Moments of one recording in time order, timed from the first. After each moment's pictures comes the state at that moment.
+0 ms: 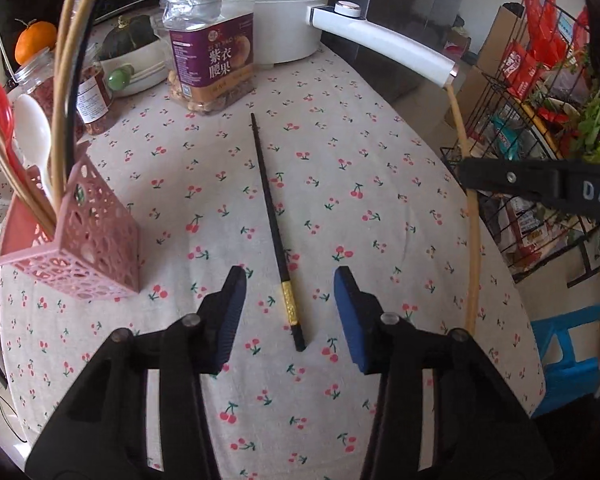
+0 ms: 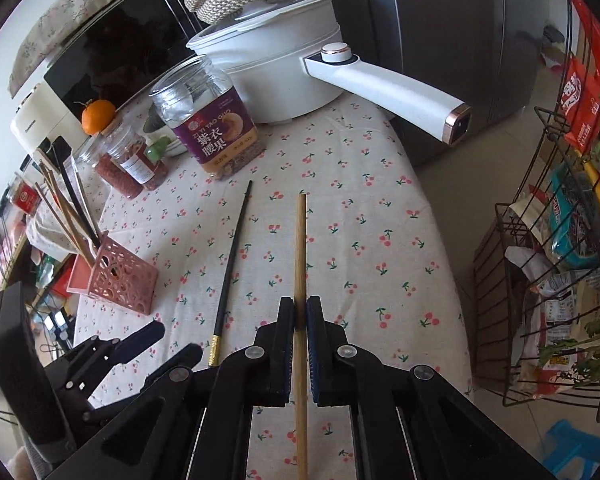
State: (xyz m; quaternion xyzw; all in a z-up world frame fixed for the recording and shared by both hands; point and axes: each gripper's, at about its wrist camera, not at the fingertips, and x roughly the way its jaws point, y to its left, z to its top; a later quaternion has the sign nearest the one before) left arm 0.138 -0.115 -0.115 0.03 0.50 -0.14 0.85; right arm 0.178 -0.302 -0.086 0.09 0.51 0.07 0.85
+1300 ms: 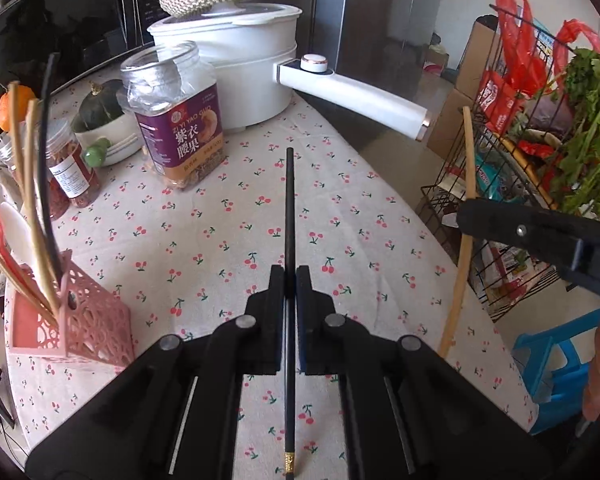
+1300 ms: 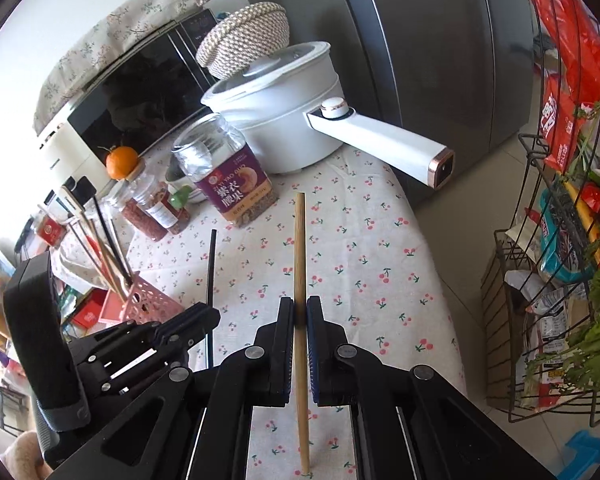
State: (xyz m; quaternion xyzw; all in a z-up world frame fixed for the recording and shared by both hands) left arm 0.147 -0.138 -0.068 0.05 0.43 -0.18 0.88; right arm 0.154 -0.316 -0.053 0.13 0.43 0.09 0.89
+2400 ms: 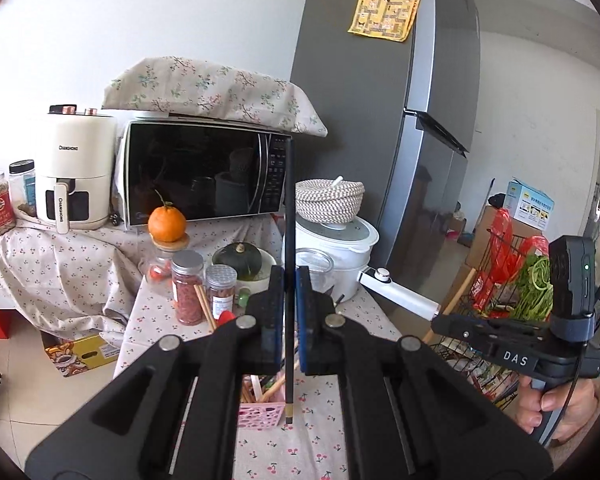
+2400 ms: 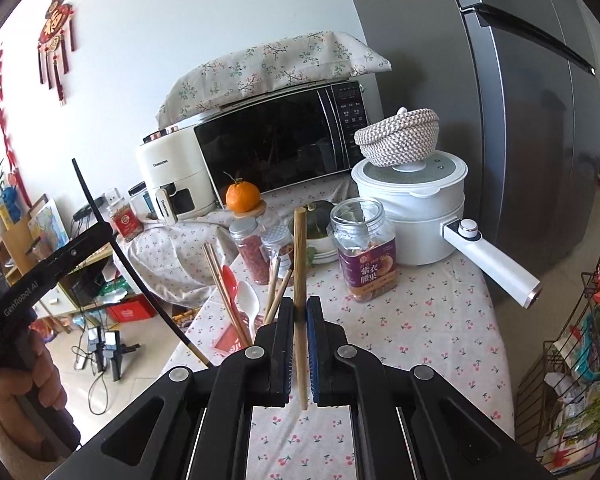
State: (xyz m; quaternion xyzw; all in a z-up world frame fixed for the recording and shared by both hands) left arm 0.068 0.049 0.067 -0.08 0.17 -0.10 0.98; right arm 0.110 -0.197 0.035 0.05 0.29 0.21 0.93
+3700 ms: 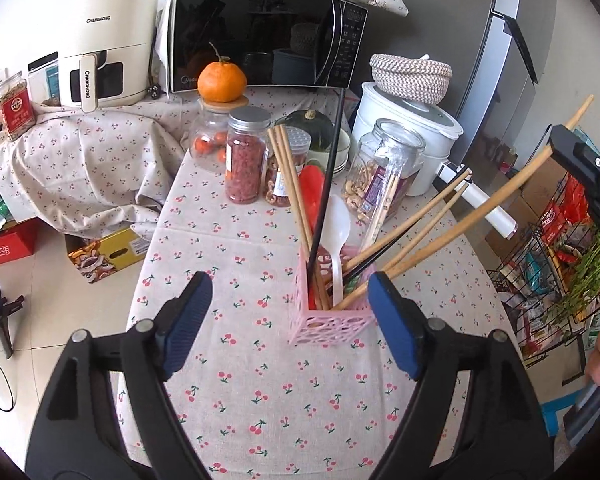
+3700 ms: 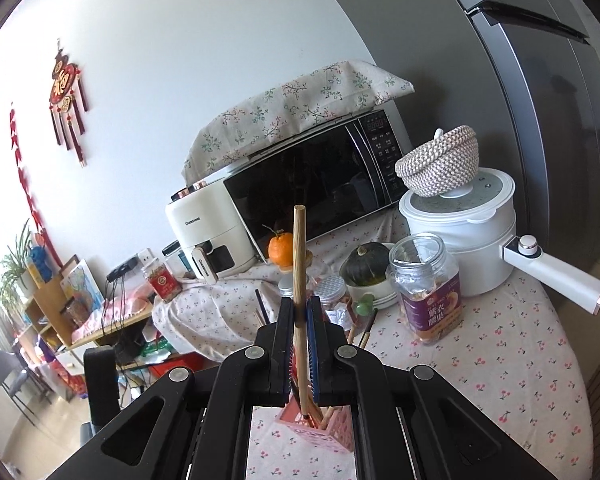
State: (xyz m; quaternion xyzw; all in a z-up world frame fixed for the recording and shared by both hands) left arm 0.113 0.087 -0.029 -0.08 0.38 -0.04 0.92; right arm 0.140 -0.154 0.038 0.15 0.22 0.25 0.93
